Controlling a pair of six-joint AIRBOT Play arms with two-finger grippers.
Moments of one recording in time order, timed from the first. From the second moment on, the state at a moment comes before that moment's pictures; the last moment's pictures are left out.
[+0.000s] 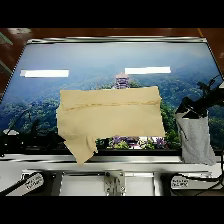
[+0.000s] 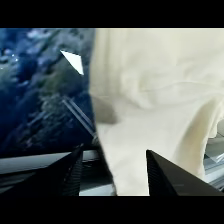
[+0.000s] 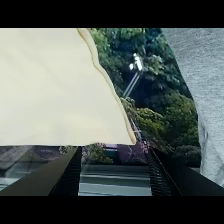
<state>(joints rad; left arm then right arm) 0.47 -1.17 0.39 0.82 -1.13 -1.09 -0.40 -1.52 1.33 -1.24 1.54 1.44</state>
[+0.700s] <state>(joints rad) 0.34 -1.27 0.42 0.71 -1.04 -1.07 -0.40 -1.52 1.13 -1.24 1.52 1.40</state>
